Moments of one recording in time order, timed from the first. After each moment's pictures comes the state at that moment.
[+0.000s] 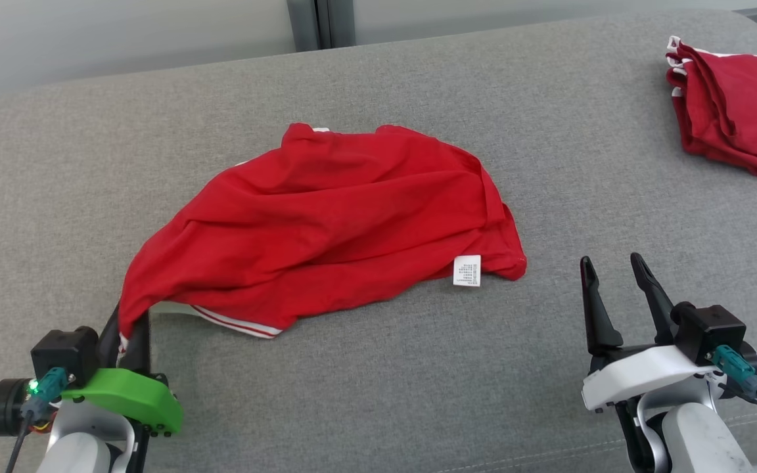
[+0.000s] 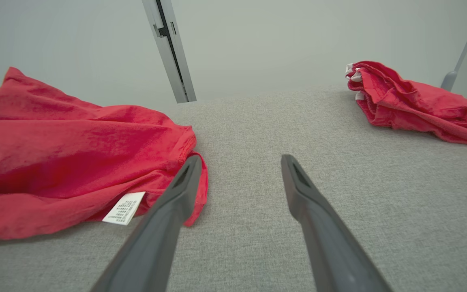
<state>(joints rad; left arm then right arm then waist) -0.17 0.34 -0.24 0.31 -0.43 0.03 -0.17 -0.12 -0.05 0.02 0.22 0.18 0.13 -0.24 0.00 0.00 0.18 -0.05</state>
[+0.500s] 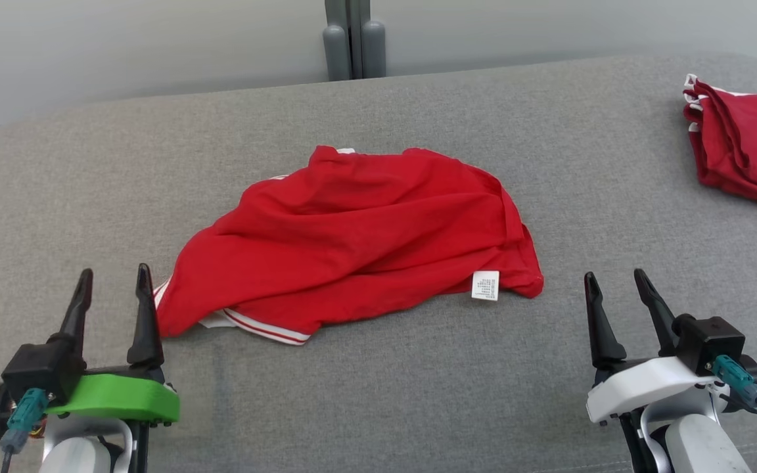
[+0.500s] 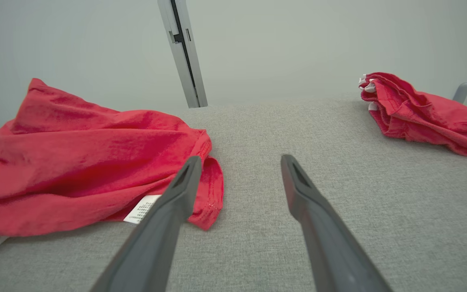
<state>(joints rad) -0.12 0.26 -0.15 0.19 -0.40 0.06 -0.26 -0.10 -0.06 0.01 0.25 0.17 0.13 -0.24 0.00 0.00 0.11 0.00</state>
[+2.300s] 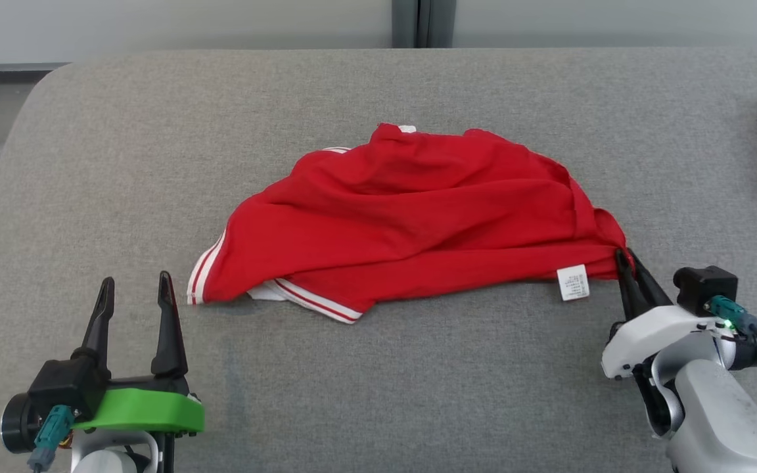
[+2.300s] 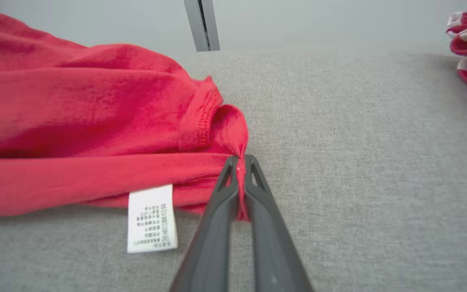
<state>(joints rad) -0.08 0.05 0.04 0.15 -0.19 -0.09 -0.26 -0.37 -0.16 0.09 0.68 0.27 0.13 -0.26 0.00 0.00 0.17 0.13</state>
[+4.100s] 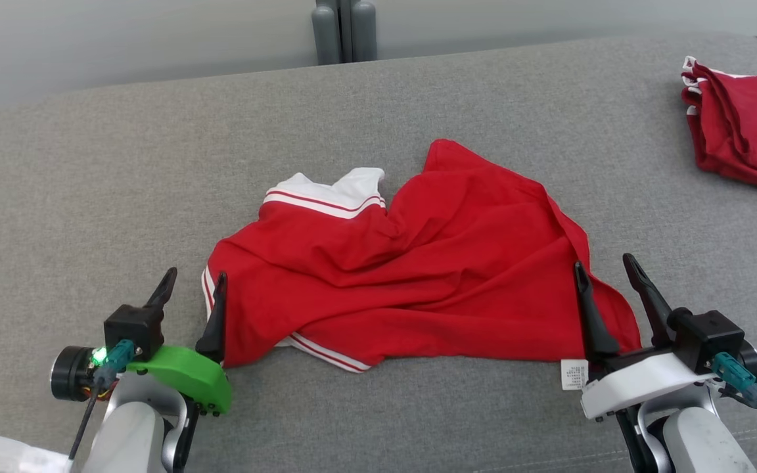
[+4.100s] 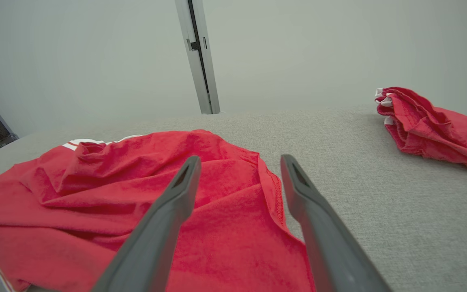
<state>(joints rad) -0.28 0.14 -0.15 0.51 -0.19 -0.13 -0.23 -0.09 -0.11 0.09 0.18 0.21 0.13 -0.26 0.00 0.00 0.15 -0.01</state>
